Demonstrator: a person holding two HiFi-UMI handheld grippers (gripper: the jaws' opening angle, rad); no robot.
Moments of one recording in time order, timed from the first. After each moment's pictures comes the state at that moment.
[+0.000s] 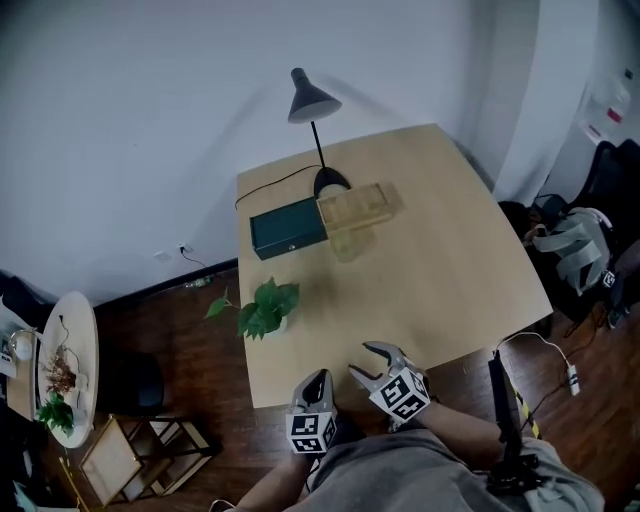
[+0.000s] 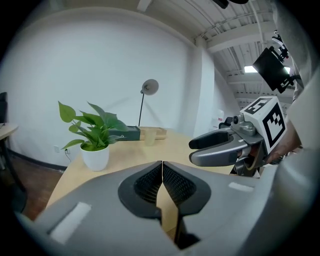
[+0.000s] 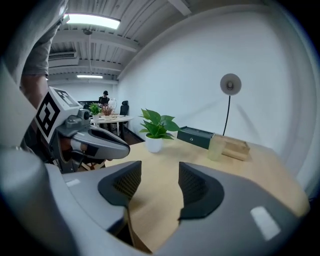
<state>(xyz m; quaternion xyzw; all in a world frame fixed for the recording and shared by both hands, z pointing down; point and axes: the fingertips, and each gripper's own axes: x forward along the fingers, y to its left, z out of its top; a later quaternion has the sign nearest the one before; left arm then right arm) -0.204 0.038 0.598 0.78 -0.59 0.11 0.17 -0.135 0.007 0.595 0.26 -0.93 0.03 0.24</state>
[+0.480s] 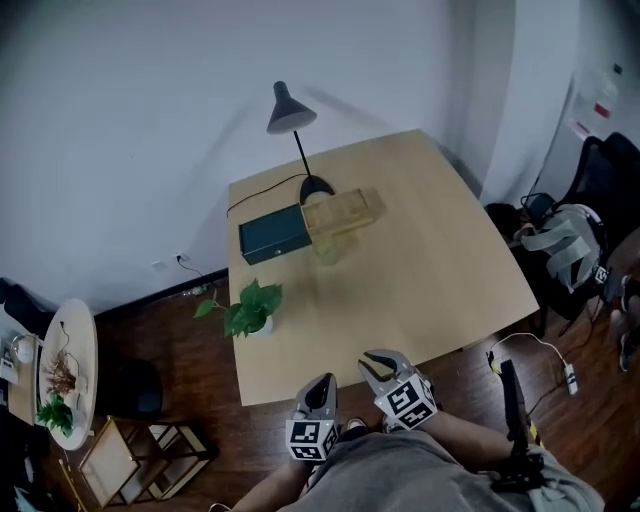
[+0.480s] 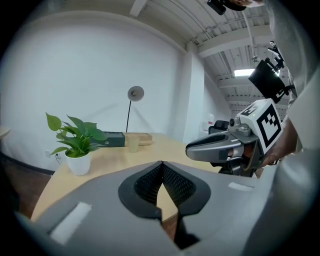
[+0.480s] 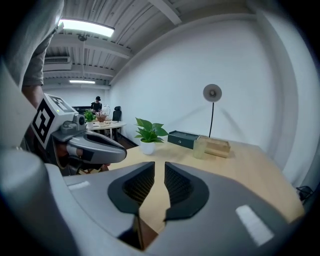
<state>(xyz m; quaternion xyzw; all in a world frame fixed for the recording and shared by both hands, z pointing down) -0.137 0.060 0.562 0.81 -0.55 0.09 0.15 -0.070 0.028 0.557 0.31 -0.93 0.04 0.21</state>
